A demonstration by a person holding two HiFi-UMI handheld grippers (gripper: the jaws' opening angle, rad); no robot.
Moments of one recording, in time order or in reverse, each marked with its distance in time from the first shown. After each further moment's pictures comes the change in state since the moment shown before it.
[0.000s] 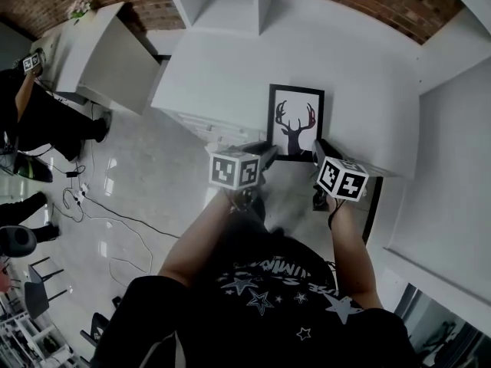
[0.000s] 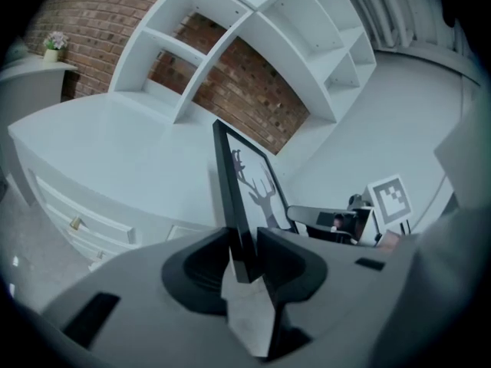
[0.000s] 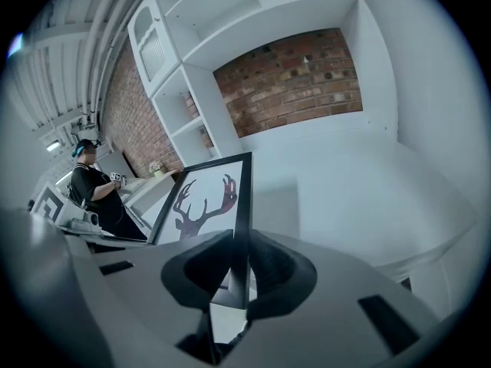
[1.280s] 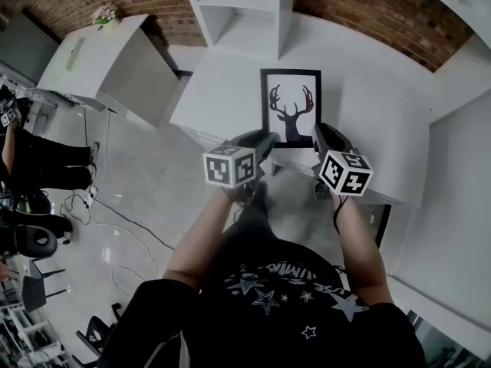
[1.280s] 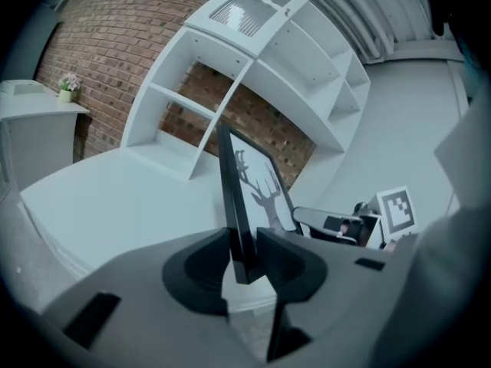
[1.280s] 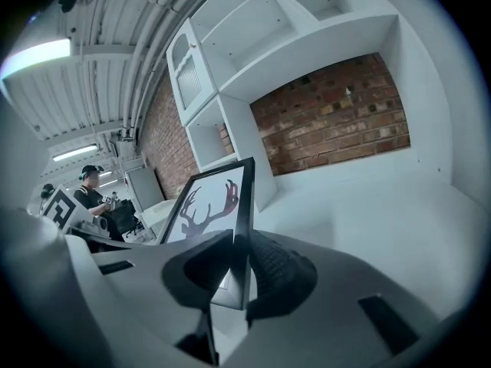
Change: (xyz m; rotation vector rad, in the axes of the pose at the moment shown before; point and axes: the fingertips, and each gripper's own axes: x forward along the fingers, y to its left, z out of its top) left arm -0.046 0.039 0.105 0.058 -0.255 0.097; right arm 0.034 0.074 0.108 -0.140 -0.244 0.198
